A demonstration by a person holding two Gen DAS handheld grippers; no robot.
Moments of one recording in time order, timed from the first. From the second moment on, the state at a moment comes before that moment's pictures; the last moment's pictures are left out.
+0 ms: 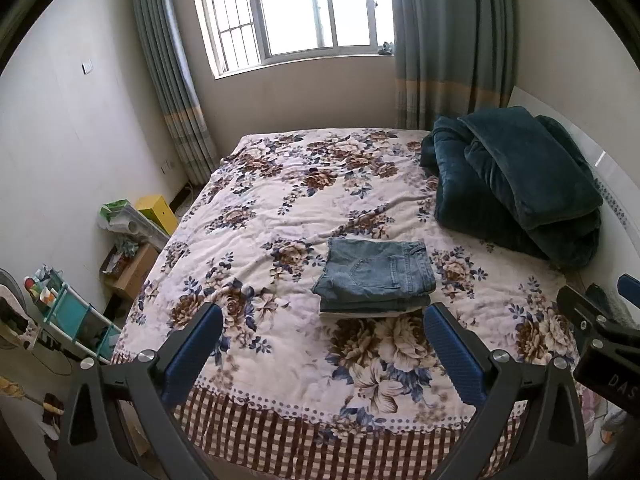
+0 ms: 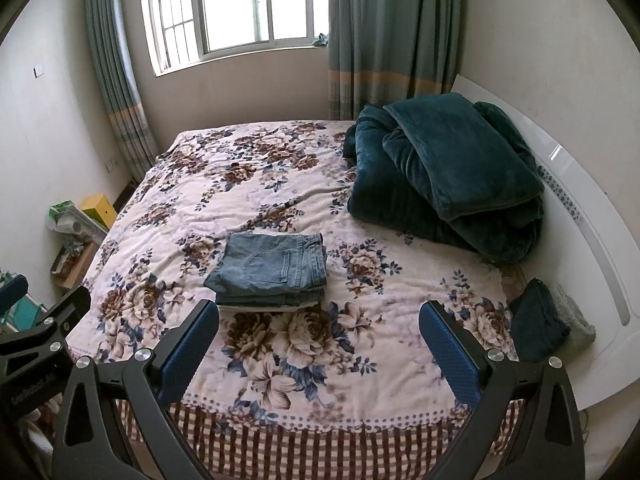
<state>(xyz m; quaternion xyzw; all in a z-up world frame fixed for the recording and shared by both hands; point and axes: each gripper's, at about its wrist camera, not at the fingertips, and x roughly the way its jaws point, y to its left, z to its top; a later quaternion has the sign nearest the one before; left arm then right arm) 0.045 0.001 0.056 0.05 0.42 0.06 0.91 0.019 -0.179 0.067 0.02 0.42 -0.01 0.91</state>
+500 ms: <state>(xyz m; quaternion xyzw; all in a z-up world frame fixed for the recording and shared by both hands) 0.042 0.002 0.063 0.06 0.41 0.06 0.91 0.003 -0.180 0.076 0.03 0.42 0.00 0.91</state>
